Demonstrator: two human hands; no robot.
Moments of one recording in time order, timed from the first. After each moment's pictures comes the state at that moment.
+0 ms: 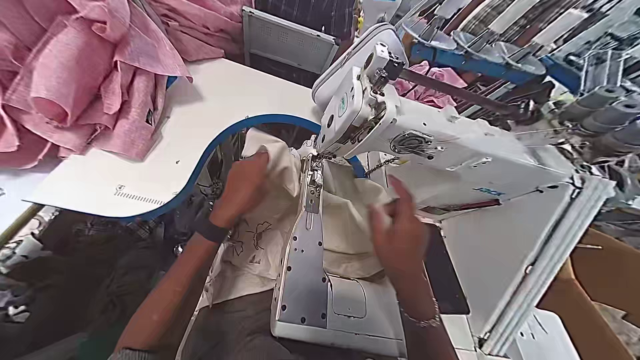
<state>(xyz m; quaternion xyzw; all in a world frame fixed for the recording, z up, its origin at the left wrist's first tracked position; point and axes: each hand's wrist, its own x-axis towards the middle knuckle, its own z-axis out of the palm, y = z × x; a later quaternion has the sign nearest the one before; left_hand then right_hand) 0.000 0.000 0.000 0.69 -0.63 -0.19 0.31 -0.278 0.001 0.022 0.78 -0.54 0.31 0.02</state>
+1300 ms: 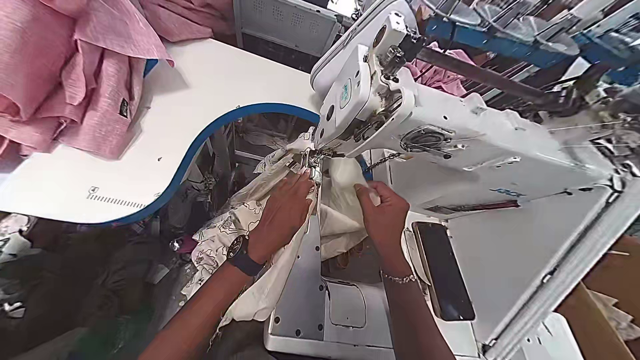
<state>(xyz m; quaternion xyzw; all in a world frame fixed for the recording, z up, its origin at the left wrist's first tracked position) -0.078 -0.012 -0.071 0.57 -0.72 -0.17 0.35 -0.269 -0.054 -0.021 0.75 -0.52 0.39 -0.13</state>
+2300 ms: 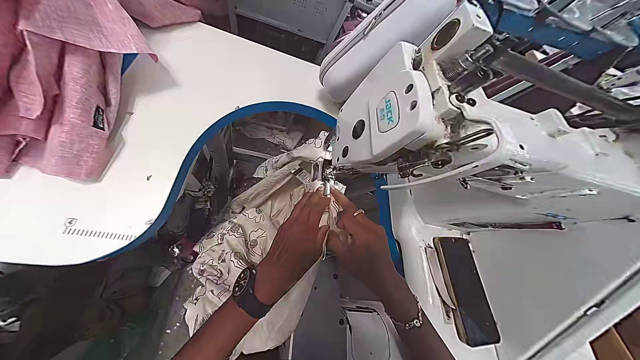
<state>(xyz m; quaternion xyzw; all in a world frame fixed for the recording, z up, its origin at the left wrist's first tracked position) -0.079 -0.008 -0.076 0.52 -0.68 -0.19 0.47 -0.232 -0.043 -0.036 0.87 -0.41 0.26 -0.12</state>
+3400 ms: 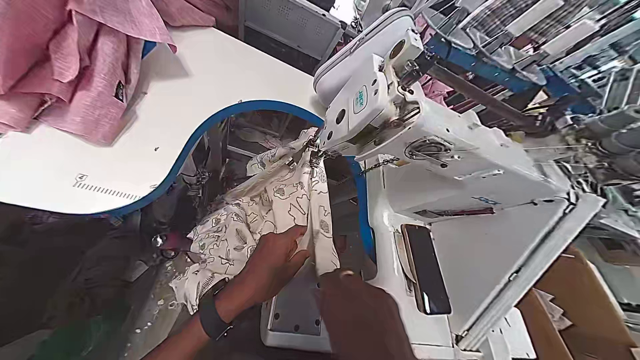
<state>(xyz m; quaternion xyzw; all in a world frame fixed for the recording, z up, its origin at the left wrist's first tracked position) -0.066 0.071 -0.047 0.52 -0.61 -0.48 0.35 -0.239 0.095 0.043 0.89 -0.46 0.02 -0.02</state>
